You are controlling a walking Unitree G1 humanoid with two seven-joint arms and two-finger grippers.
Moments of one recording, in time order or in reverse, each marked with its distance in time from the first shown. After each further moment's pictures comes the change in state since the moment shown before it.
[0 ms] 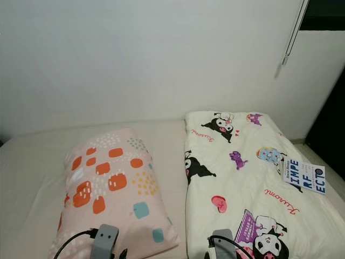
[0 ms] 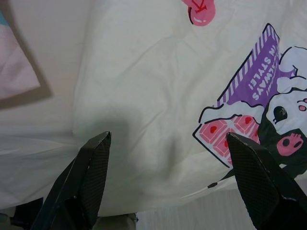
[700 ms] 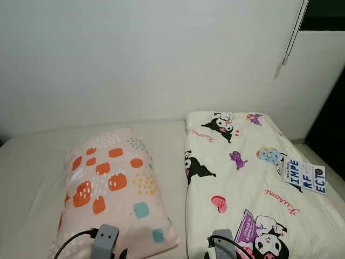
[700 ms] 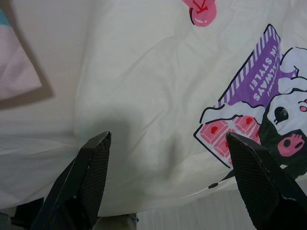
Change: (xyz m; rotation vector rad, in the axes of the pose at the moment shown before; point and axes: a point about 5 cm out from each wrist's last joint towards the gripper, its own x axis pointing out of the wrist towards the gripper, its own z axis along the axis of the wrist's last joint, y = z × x) left arm 0.000 0.000 0.000 0.002 0.000 0.000; right arm 0.000 0.000 0.000 0.000 -0.001 0.004
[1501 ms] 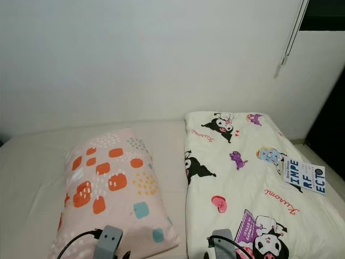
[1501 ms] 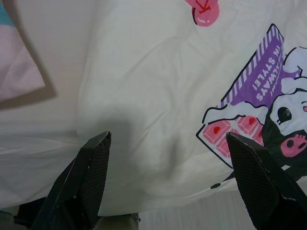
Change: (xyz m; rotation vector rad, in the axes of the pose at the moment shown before) left arm 0.000 -0.005 -0.001 0.035 0.006 -0.043; right arm 0.000 0.000 0.000 0.005 0.000 0.009
